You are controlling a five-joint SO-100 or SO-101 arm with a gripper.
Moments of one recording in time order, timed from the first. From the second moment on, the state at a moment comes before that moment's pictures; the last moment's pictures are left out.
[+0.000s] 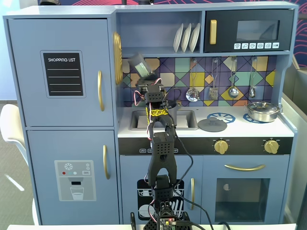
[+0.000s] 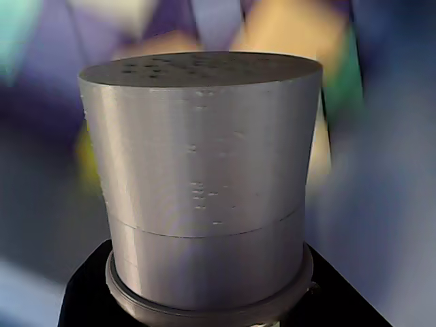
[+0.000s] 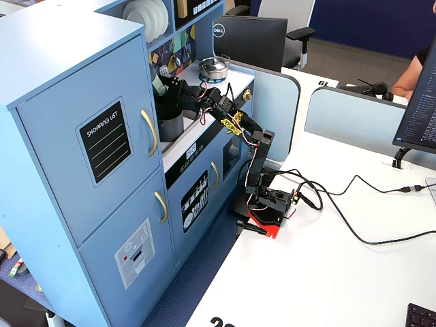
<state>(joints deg) -2.9 103.9 66.8 42.0 66.4</state>
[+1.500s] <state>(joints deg) -4.6 103.9 69.6 34.6 61.8</state>
